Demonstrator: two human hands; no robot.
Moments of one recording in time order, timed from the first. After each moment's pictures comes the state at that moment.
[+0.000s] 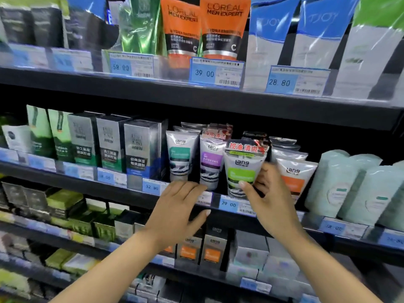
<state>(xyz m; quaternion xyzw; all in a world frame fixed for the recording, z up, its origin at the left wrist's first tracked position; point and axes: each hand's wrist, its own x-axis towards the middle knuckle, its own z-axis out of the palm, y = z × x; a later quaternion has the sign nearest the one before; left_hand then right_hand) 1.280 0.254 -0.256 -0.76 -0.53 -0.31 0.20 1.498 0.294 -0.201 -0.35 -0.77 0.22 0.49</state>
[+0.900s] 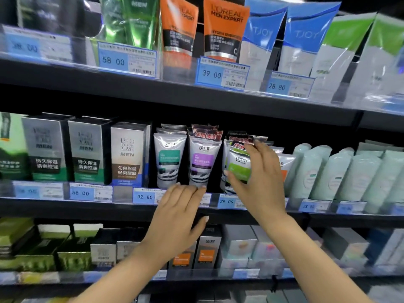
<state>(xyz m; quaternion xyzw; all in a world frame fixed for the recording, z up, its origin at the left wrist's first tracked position) 1.267 0.259 -0.266 -0.79 -0.45 -0.34 0.22 1.456 0.281 -0.187 -0.52 -0.70 -0.21 0.45</state>
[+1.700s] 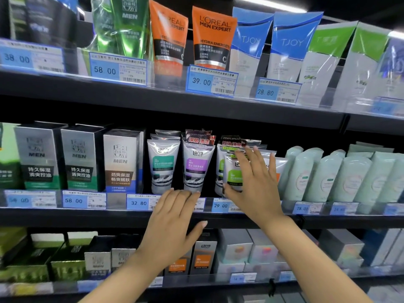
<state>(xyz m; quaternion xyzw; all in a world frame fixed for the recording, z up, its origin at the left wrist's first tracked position) 1.270 0.257 -0.267 -0.79 -0.47 -0.33 0.20 1.476 0.297 -0.192 -0.54 -0.73 -0.28 0.31</state>
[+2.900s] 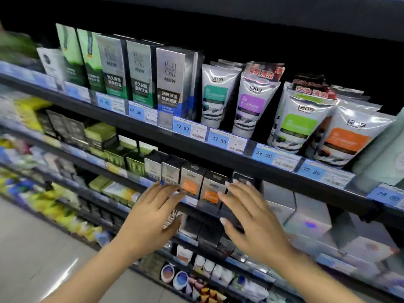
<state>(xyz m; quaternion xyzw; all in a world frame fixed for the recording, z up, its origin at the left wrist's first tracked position) 1.244 0.137 -0.356 -0.72 -0.63 -0.25 0.15 1.478 0.244 -0.328 -0.21 -0.94 -0.03 0.28</state>
